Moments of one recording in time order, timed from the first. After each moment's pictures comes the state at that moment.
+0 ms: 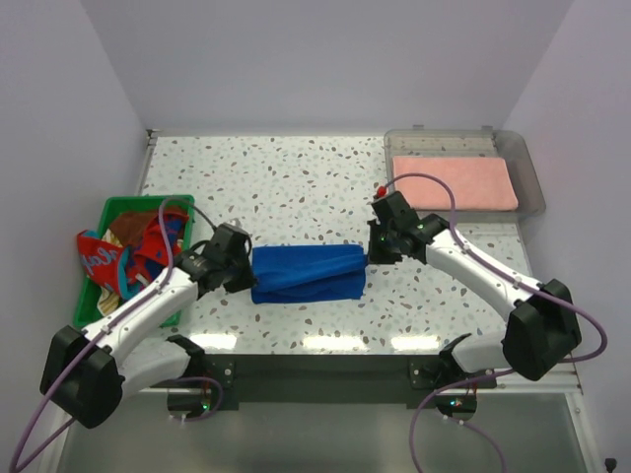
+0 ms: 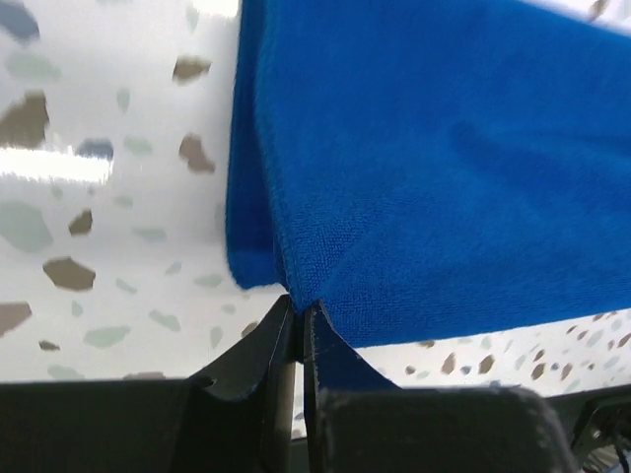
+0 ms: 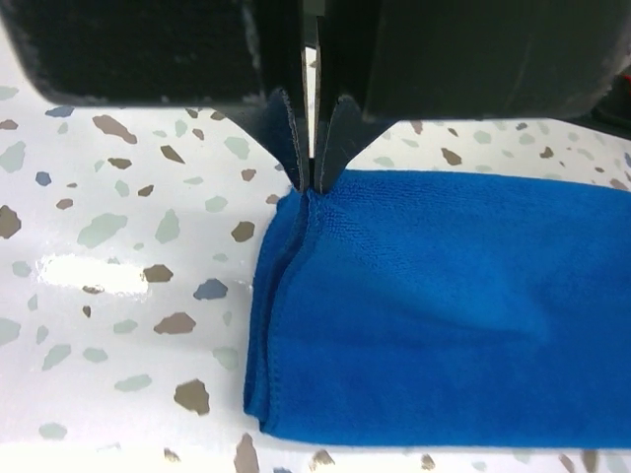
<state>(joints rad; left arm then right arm) -0.51 1.10 0.73 -0.65 -0.08 -0.79 0.58 1.37 1.04 -0.69 0.03 0.59</state>
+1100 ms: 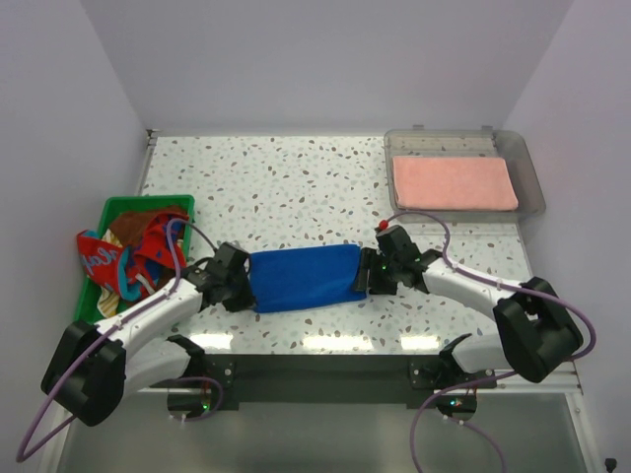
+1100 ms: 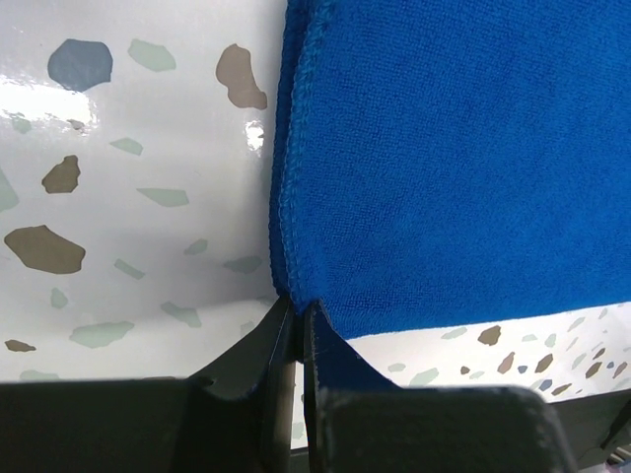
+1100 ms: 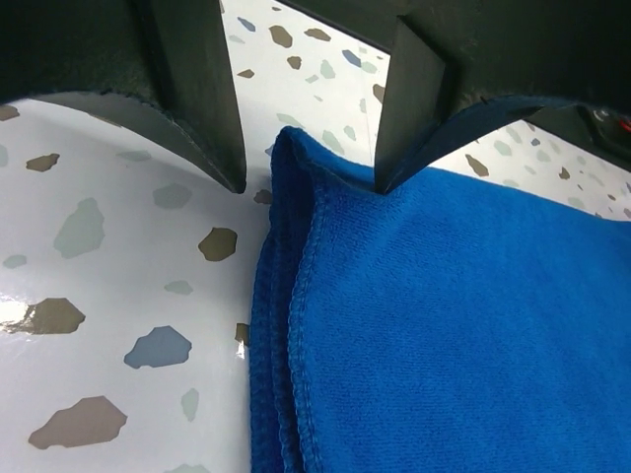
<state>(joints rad) -0.51 1.09 0.50 -0.54 0.01 -0.85 0.58 1.35 0.64 -0.31 -0.15 0.71</state>
